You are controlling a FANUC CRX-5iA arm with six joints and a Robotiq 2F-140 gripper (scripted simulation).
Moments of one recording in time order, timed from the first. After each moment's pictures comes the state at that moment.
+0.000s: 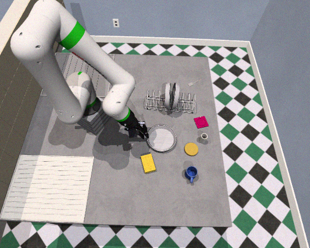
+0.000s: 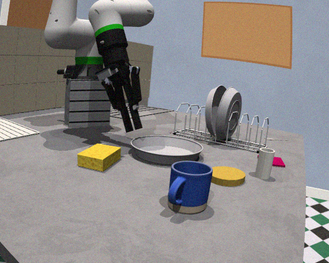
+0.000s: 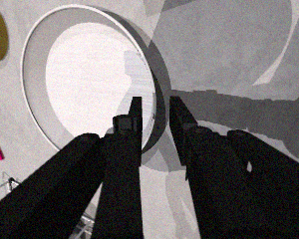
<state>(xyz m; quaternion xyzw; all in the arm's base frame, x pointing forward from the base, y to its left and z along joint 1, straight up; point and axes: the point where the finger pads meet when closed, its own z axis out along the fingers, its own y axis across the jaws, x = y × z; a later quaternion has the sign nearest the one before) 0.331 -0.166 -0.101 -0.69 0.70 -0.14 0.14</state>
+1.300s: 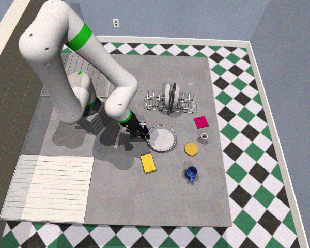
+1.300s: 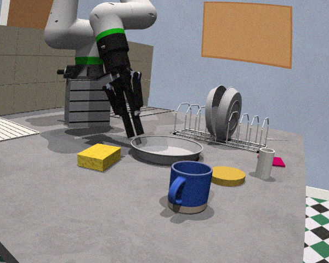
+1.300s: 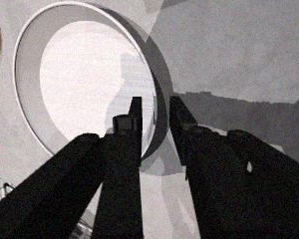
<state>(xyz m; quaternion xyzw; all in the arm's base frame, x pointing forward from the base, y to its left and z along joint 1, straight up) 0.337 -0.166 -0.116 -0.69 0.70 -0.14 0.14</state>
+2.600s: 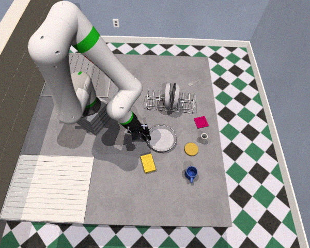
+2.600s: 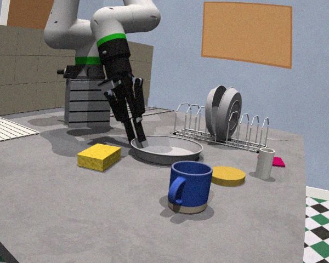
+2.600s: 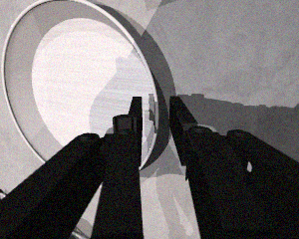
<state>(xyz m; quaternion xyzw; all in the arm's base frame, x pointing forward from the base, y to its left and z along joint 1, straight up) 0.345 -0.166 -0.133 -0.69 0.70 -0.14 0.14</state>
